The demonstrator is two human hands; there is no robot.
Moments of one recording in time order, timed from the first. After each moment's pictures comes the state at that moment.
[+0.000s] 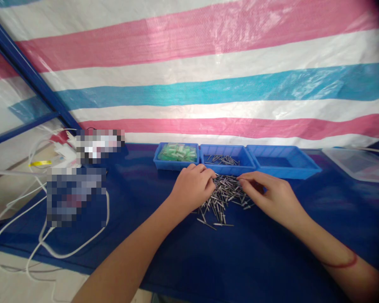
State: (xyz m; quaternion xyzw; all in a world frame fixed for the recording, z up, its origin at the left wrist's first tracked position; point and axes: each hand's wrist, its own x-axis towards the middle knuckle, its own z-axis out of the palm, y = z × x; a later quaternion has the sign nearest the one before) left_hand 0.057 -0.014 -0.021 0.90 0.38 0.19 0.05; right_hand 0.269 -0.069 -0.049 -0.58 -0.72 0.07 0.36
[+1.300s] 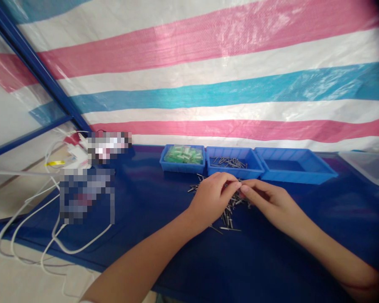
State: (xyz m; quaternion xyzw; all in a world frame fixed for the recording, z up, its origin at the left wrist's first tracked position) left_hand 0.079 -0.031 -0.034 0.83 0.36 0.33 0.27; right_hand 0.254 -0.073 -0.048 -0.54 -0.67 0.30 0.41
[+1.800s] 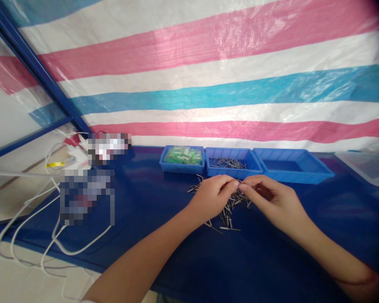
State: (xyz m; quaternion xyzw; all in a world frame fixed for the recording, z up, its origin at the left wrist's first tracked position) left_hand 0.079 -0.026 -0.031 0.82 0.36 0.29 0.33; right_hand 0.252 -0.073 -0.052 -0.54 -0.65 0.23 0.48
